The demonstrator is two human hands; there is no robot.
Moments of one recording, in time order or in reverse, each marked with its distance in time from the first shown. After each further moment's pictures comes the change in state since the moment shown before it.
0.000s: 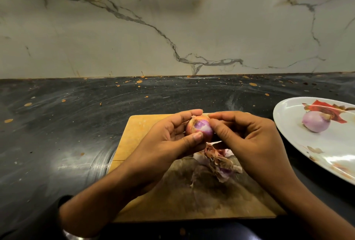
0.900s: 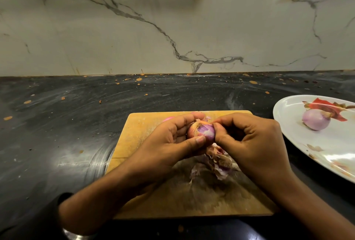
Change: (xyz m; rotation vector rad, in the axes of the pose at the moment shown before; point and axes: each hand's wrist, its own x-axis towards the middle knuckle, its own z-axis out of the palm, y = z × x) left_hand 0.000 -0.007 0.000 0.071 -0.060 -0.036; right_hand 0.000 0.001 -0.003 -0.392 0.059 -0.304
